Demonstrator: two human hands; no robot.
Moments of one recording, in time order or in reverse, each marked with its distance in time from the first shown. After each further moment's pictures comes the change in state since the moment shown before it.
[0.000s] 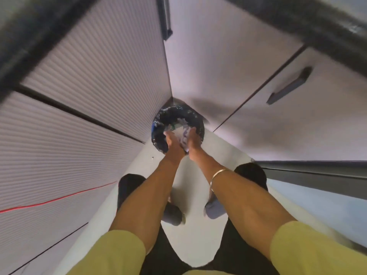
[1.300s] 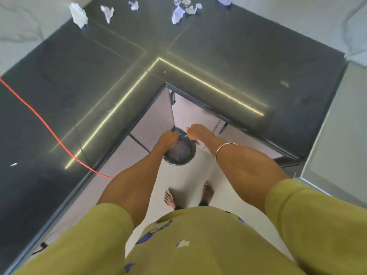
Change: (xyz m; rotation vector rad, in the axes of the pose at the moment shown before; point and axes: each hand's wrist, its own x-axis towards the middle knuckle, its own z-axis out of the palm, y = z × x) left_hand -0.386 0.164 0.024 1.420 -0.023 0.458; right_hand -0.340 -0.218 -0.029 -1.499 -0.001 -0.468
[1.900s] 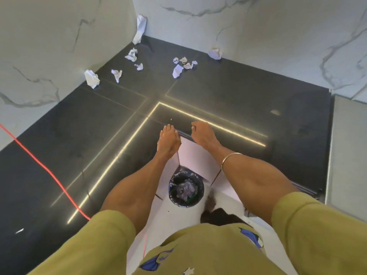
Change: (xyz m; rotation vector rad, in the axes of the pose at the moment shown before) left_hand 0.076 0.070 -0.104 0.334 0.397 0.541; right_hand 0.047 -0.047 -0.112 0.298 0.643 -0.106
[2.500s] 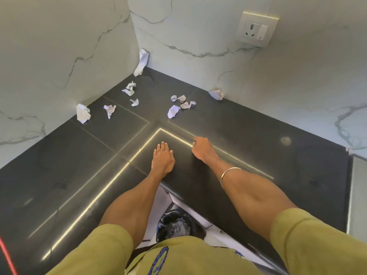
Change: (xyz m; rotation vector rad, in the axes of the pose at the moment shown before) left_hand 0.167 0.033 0.004 0.113 -0.021 -0.113; right_hand 0.196 0.040 -0.045 -0.054 -0.149 -0.003
